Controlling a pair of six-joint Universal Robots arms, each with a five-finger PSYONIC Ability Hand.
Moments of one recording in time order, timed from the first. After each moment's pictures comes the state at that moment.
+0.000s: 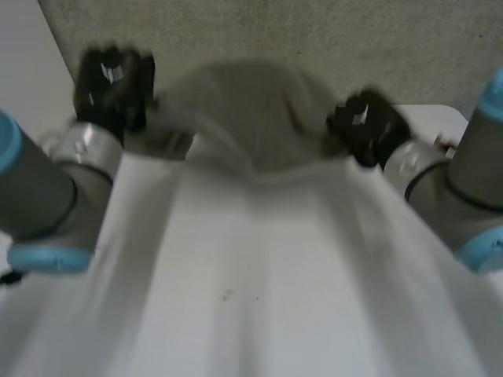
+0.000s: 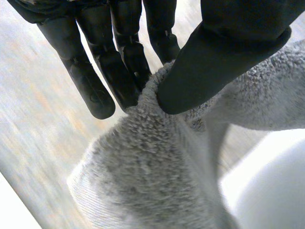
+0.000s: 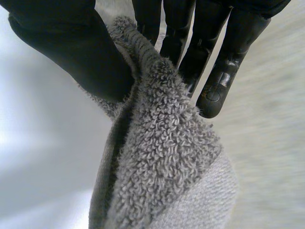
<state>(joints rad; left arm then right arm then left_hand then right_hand) 4.28 -1.81 -1.56 3.61 -1.62 3.50 1.97 -1.19 1.36 -0.06 1.35 2.35 1.18 1.22 1.22 1.22 1.03 0.95 1.18 1.19 1.19 0.98</state>
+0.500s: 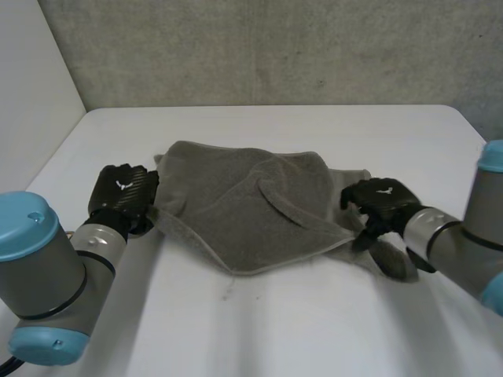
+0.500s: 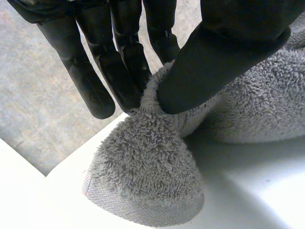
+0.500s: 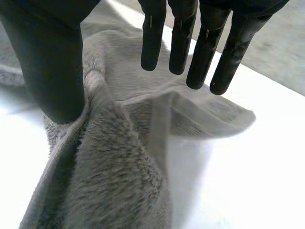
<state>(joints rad) 4.33 -1.86 -1.87 3.61 -1.62 3.50 1.83 -1.10 1.57 -0.02 1.25 2.82 1.18 1.22 1.22 1.22 1.03 0.46 0.52 0.51 0.51 0.34</state>
